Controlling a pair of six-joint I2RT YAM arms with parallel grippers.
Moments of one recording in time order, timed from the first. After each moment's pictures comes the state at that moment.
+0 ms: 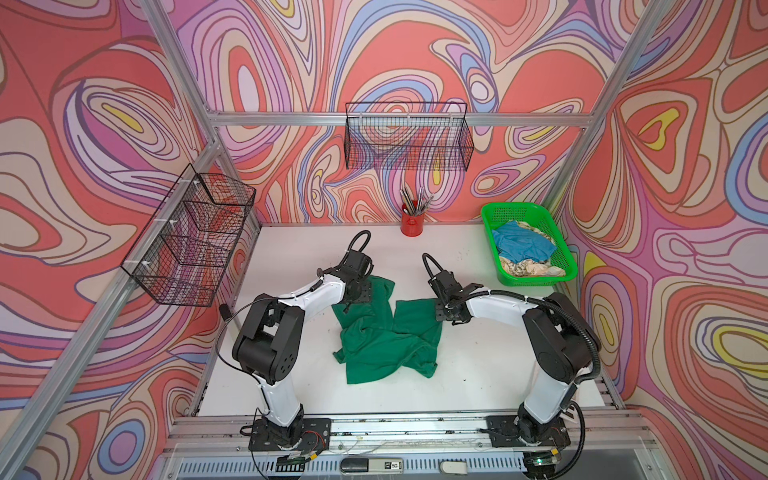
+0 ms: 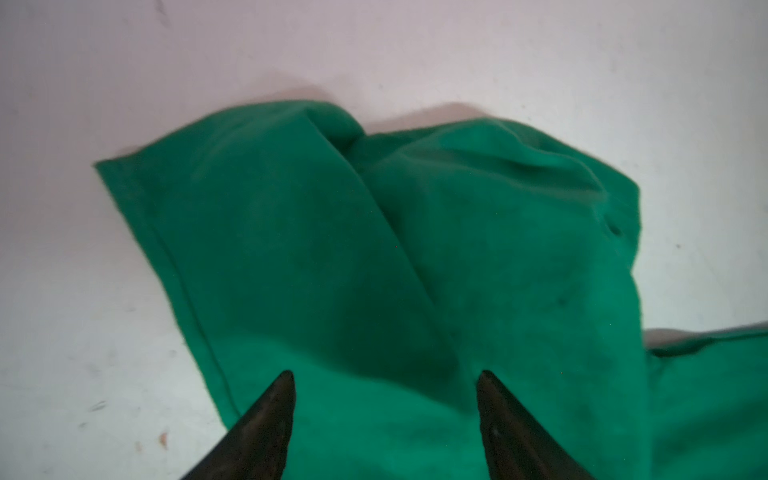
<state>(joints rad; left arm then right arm) -0.40 1.79 1.19 -0.51 -0.18 -0.44 0.53 1.79 1.04 -0.48 0.30 0.50</state>
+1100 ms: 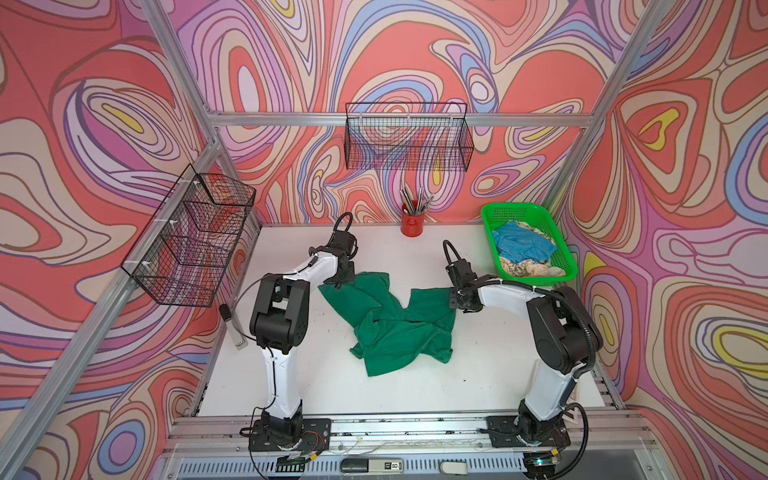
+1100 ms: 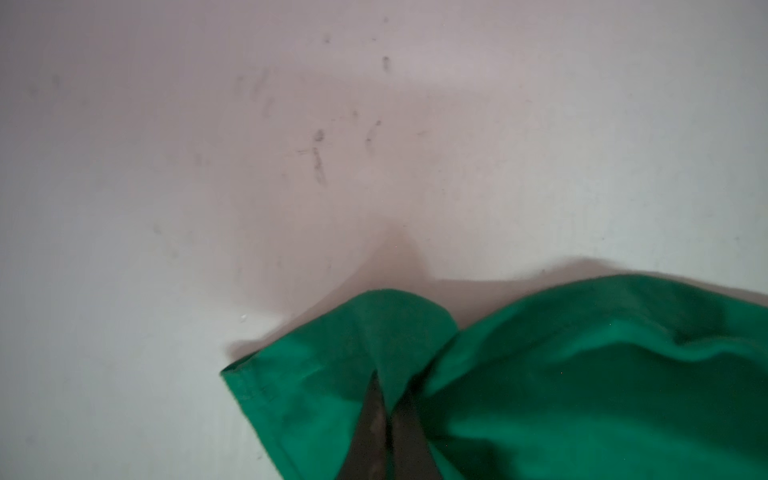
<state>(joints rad) -0.24 1.99 1.47 -0.61 -0.23 -0.35 0.34 1.84 1.08 -0.43 0.30 0.44</state>
